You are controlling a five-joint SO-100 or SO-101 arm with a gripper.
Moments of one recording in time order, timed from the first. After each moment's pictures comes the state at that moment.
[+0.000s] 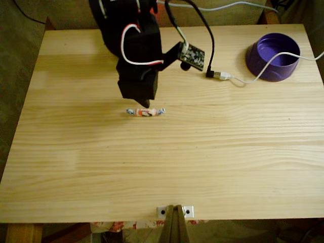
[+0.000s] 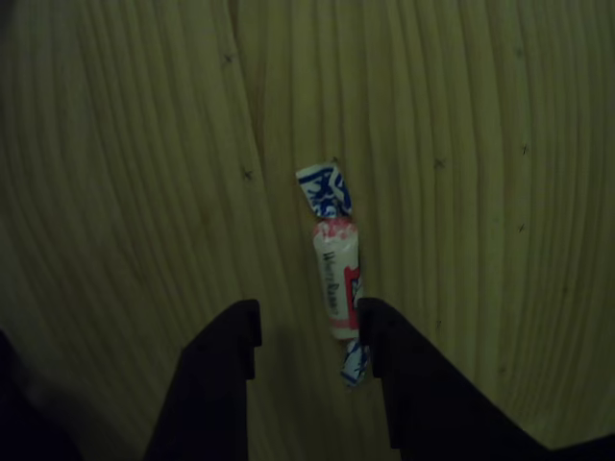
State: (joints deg) arm -15.3 122.1 137.7 63.6 -75.7
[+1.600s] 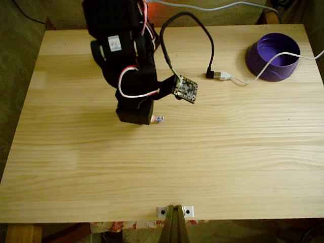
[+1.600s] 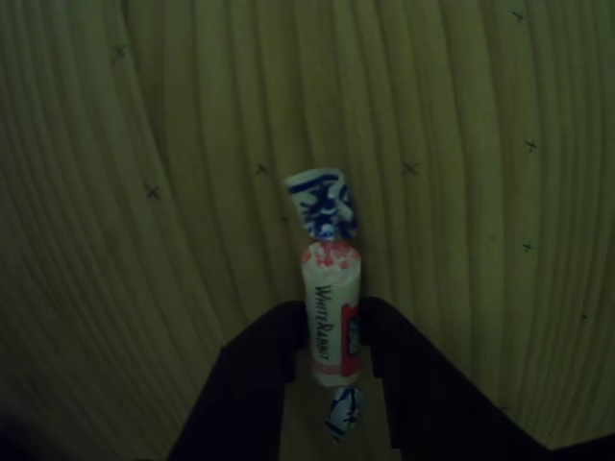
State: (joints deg) arm -10.4 101.5 132.5 52.2 -77.7
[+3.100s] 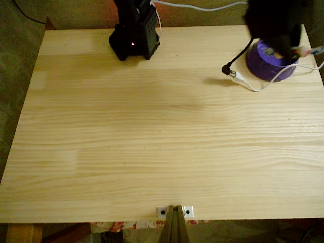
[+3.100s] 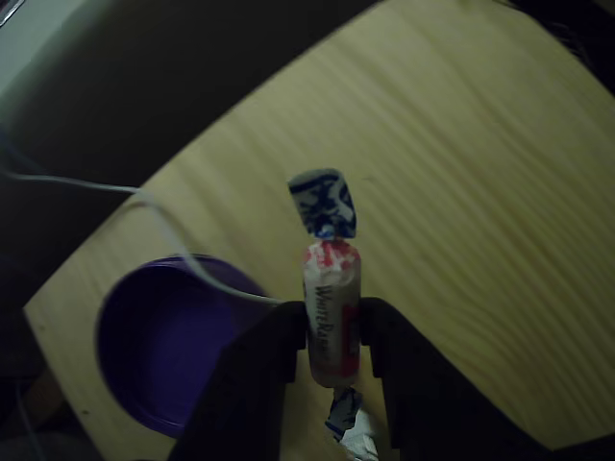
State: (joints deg) arm -67.7 98.7 94.7 52.0 7.3
